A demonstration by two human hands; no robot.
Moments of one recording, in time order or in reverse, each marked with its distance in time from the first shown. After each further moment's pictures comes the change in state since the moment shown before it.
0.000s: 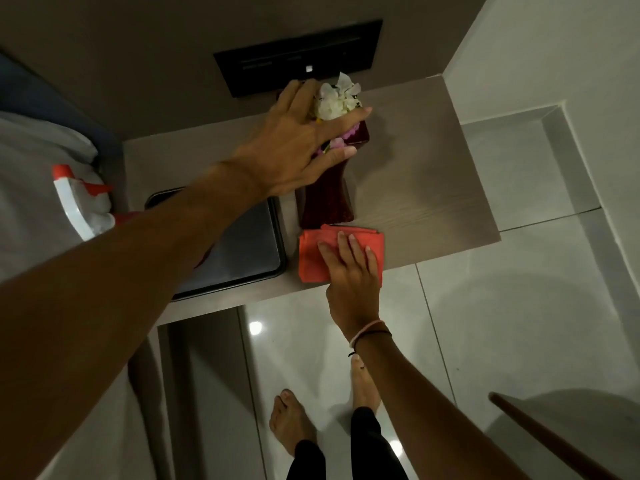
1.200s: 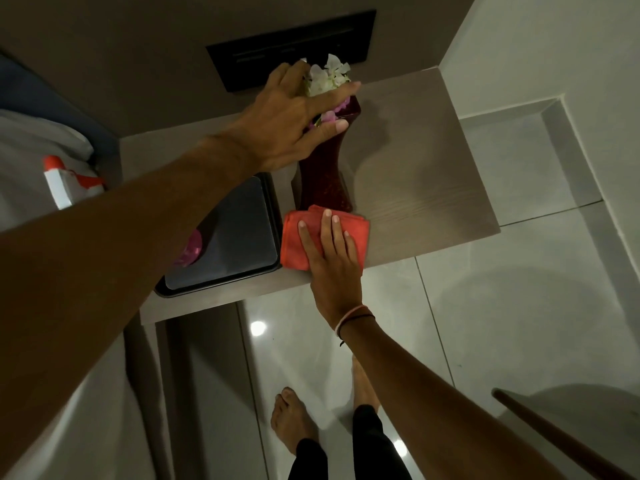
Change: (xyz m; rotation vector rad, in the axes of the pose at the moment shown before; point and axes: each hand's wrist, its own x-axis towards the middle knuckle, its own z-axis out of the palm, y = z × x) left_hand 0.012 -0.008 -0.002 -0.061 -0.017 -0.025; right_hand 0.011 -0.012 0.016 -0.026 -0.115 -0.069
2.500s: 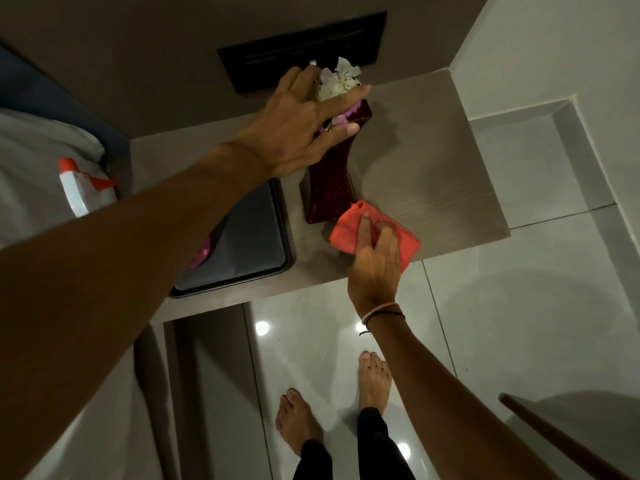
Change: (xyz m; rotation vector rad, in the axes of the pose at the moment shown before) left_hand -0.001 0.000 0.005 -0.004 0.048 -0.012; right_hand 0.003 0.023 -0.023 0.032 0.169 0.329
